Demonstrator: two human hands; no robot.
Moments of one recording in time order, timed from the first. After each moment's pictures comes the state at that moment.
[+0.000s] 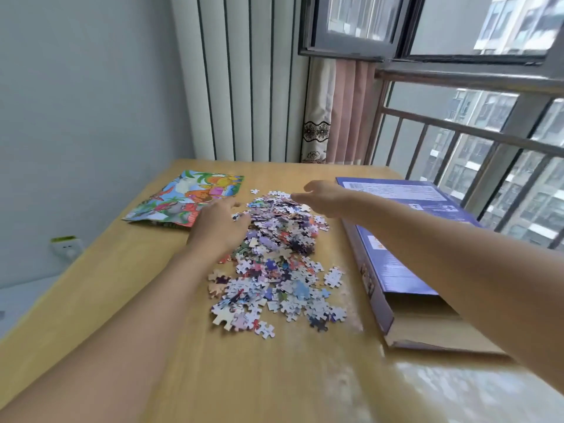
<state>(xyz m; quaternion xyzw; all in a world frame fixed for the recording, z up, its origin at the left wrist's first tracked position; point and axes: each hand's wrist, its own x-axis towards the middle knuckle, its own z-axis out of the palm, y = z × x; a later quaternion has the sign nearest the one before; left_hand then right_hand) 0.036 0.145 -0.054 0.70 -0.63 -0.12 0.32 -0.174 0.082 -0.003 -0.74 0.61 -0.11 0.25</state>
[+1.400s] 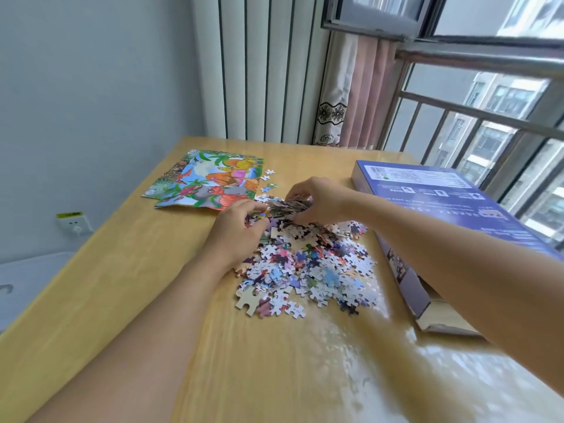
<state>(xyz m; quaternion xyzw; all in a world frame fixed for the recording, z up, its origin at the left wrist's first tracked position) 0.056 0.165 -0.101 0.60 -0.65 -0.20 0.41 -0.137 0.088 -0.038 -0.87 0.48 -0.05 0.13</state>
